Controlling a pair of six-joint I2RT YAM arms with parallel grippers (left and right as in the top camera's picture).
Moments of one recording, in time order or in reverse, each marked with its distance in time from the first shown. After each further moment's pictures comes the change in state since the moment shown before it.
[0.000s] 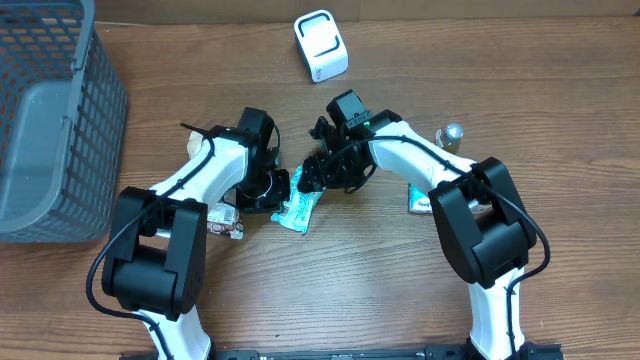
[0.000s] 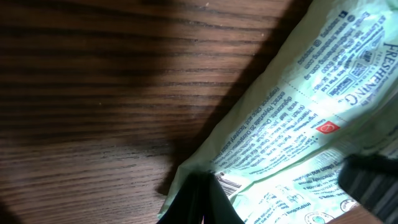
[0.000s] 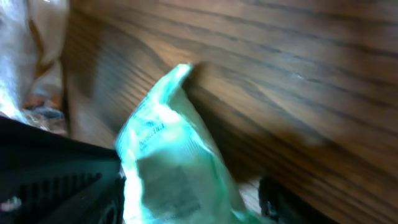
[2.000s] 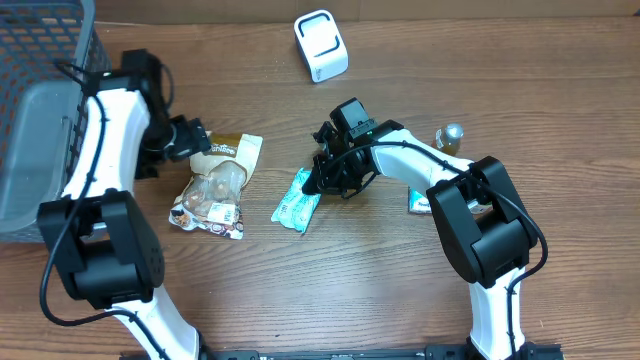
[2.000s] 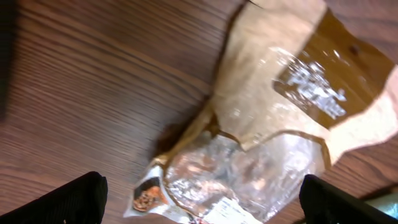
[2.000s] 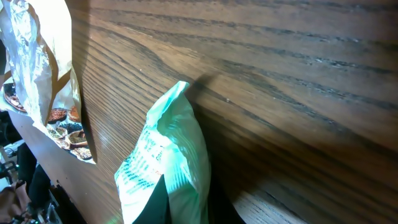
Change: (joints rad) left arm 0.413 0.043 0.442 -0.363 -0.279 0.005; right arm -0.005 -0.001 -0.080 0.121 -0.071 0.135
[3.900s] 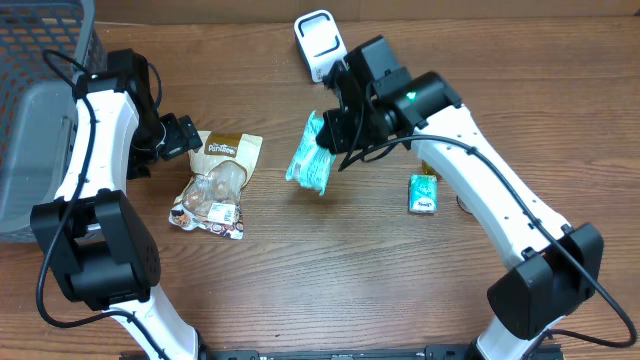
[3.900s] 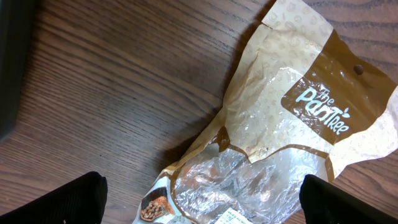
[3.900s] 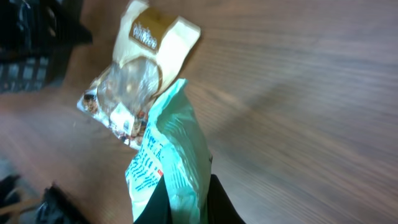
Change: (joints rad) left arm 0.031 0.000 0.000 0.026 -0.003 0.000; right arm 0.001 -0.309 0.361 -0.460 0.270 -0.139
